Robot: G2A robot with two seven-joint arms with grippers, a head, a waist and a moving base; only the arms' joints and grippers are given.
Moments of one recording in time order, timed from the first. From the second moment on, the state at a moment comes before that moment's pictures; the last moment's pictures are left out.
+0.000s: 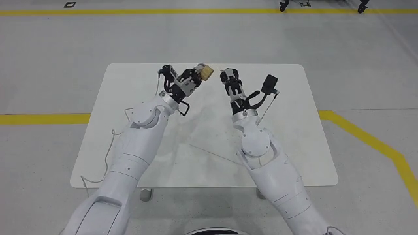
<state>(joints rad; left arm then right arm) 0.96 -1.45 -1.19 -1.01 -0.55 -0.23 -0.70 -1.33 -1.50 1.10 -1.59 -0.09 -0.02 -0.24</state>
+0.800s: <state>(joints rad) 0.96 -1.45 -1.17 -1.01 -0.48 -0.28 -0.71 -1.34 -1.51 1.09 -1.59 -0.19 0.02 -0.21</state>
